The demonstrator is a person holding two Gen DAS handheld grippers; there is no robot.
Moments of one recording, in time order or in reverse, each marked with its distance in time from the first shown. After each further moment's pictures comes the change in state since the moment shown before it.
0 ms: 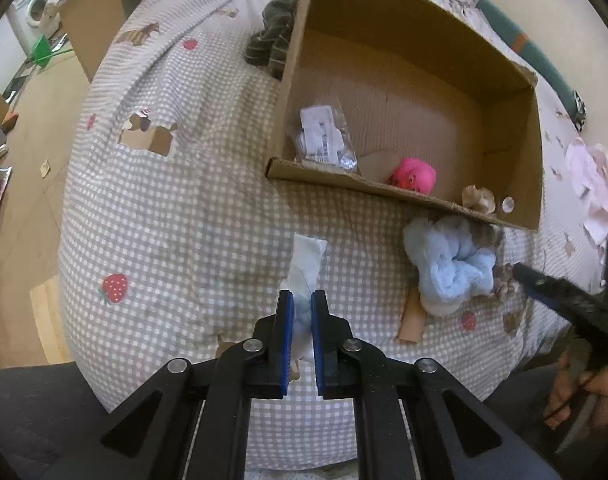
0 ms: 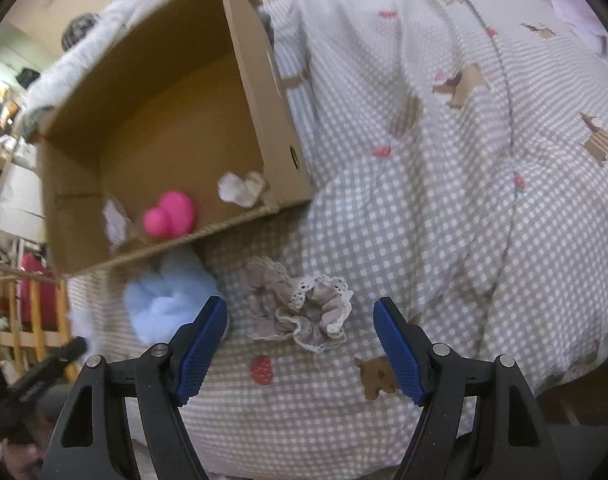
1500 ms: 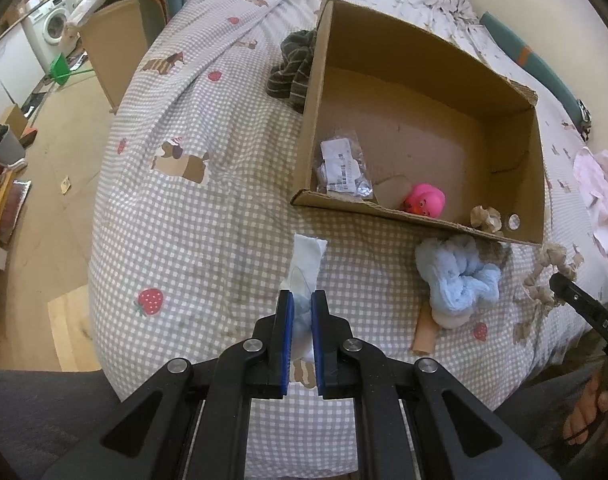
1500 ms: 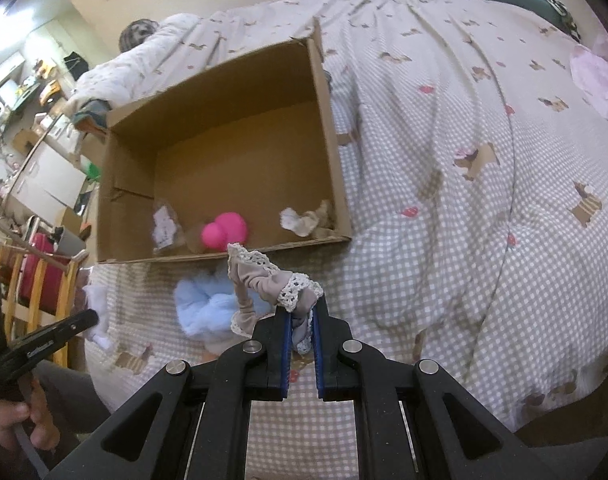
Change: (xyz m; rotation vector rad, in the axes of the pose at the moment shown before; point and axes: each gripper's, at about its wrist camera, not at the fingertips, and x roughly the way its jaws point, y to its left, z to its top) left arm -0.026 0.004 0.000 0.007 -0.099 0.069; right arm -0.060 0.020 -0.025 -0.160 -0.202 0.060
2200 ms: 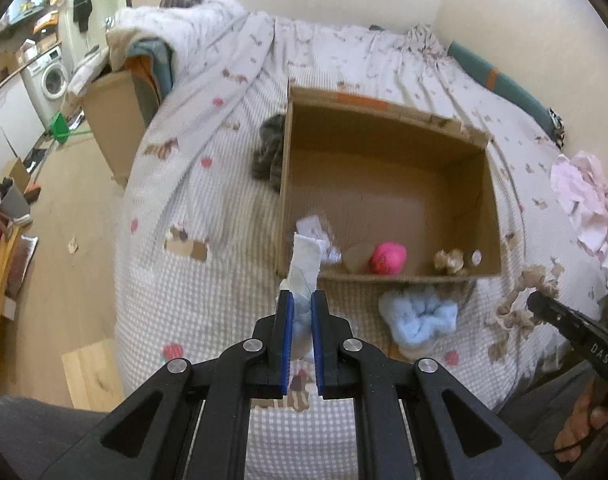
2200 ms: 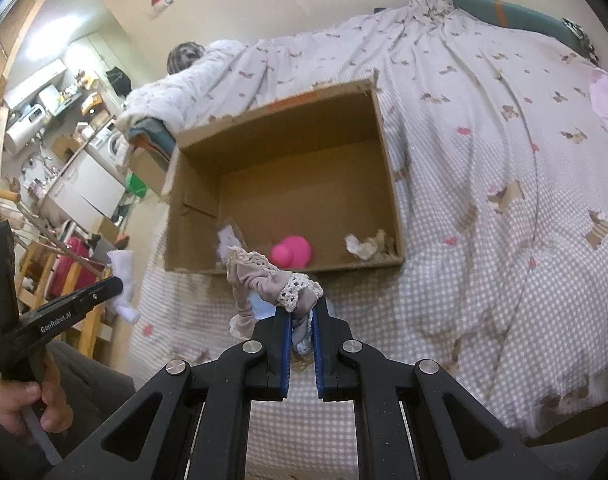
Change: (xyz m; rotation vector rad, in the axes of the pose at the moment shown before) left arm -0.072 -0.024 0.019 0.096 -0.214 -0.004; right arm -0.038 0.034 -0.006 -0.046 -0.118 0.130
